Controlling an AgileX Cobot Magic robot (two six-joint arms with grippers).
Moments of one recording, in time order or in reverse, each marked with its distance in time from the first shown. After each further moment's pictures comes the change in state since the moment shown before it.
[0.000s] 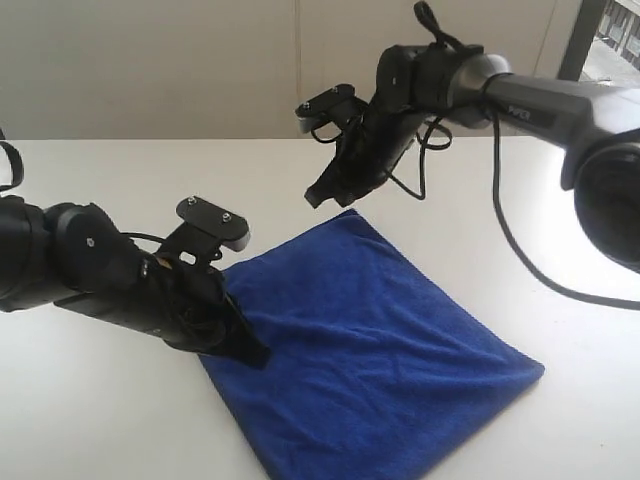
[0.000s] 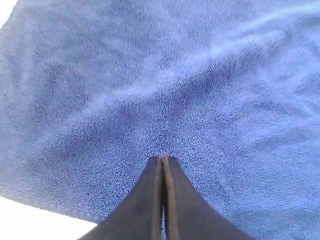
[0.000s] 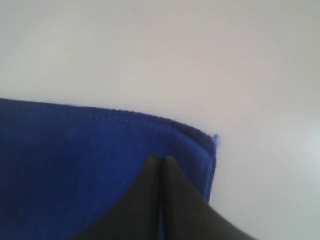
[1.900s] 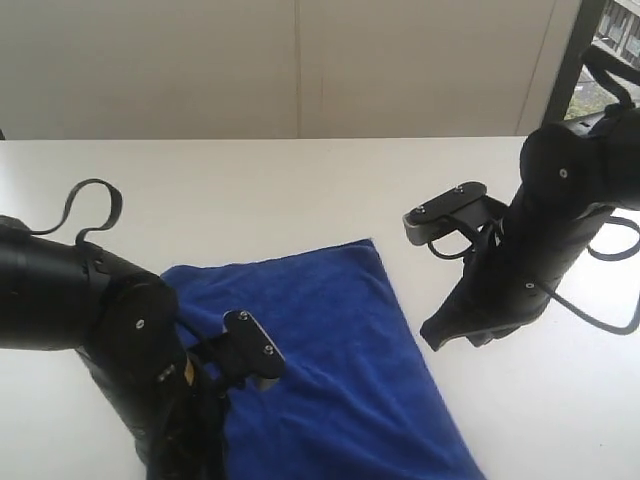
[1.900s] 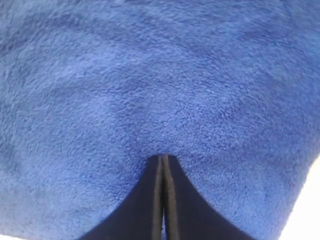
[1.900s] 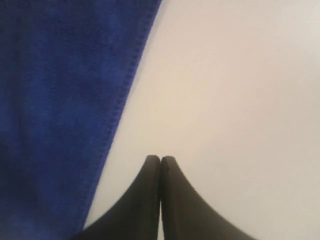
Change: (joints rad) left arm -0.184 0.055 0.011 0.451 0.396 -0.289; right arm -0.005 -0.674 1.010 -0.141 -0.082 0.254
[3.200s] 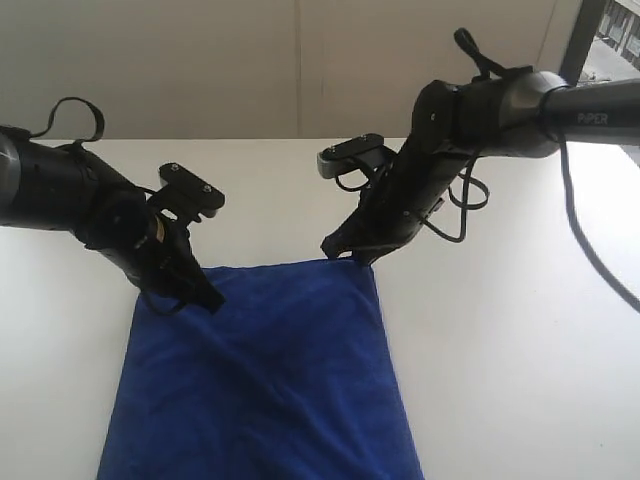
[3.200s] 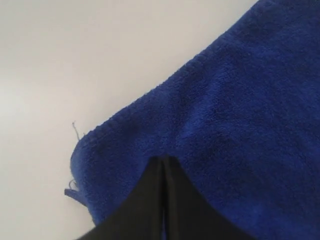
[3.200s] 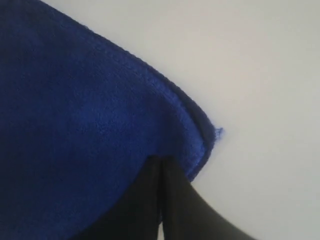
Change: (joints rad) left arm 0.332 0.170 -0.279 0.504 -0.249 -0.424; right arm 0.002 0.458 -0.542 0.282 -0.034 -0.258
